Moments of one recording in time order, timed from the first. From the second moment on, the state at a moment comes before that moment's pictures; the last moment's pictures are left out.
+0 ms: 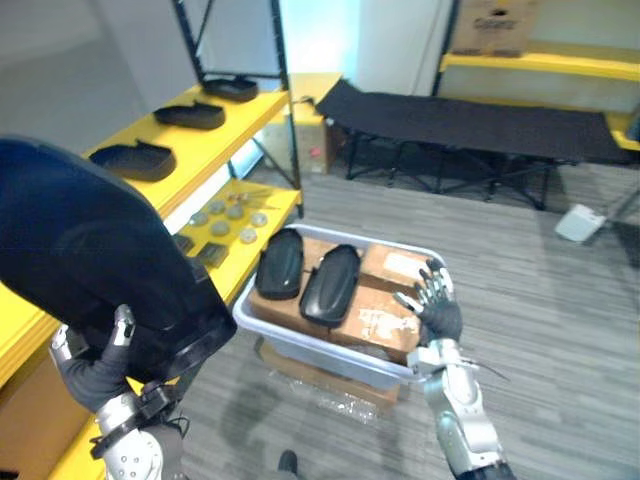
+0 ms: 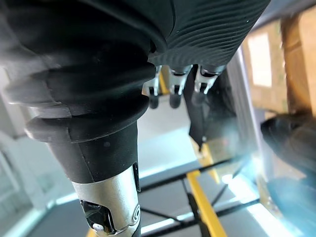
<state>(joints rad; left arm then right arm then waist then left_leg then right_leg) 0.41 -0.01 0.24 -0.46 -0.26 -0.40 0.29 -0.01 -0.12 0.15 0.06 0.38 -0.26 -0.22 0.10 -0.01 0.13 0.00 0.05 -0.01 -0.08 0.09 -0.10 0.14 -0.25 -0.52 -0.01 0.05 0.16</state>
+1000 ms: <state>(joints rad) 0.33 0.05 0.16 -0.35 -0.28 -0.38 0.16 -0.02 -0.18 0.18 0.02 0.38 -0.32 0.07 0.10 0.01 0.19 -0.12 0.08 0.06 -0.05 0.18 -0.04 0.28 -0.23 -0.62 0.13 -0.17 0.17</state>
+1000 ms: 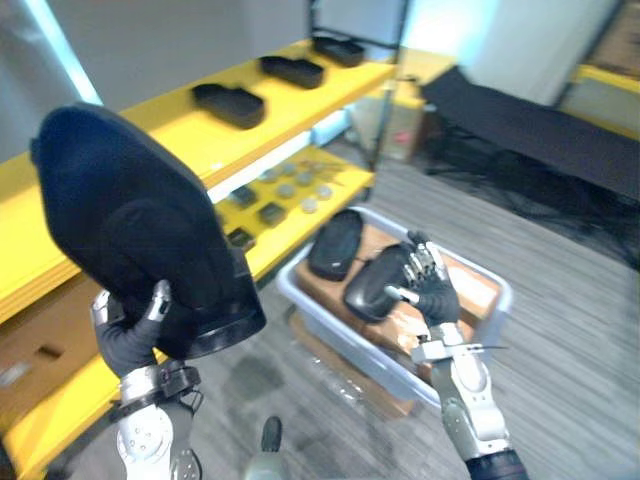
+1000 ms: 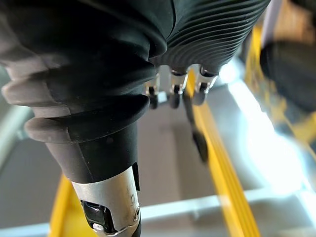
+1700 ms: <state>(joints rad) 0.21 0.13 0.02 -0.23 -0.31 -0.28 0.07 0.09 -0.16 0.26 -0.01 0.36 -0.39 0.22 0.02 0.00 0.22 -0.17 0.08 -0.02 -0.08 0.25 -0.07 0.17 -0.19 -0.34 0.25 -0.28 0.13</state>
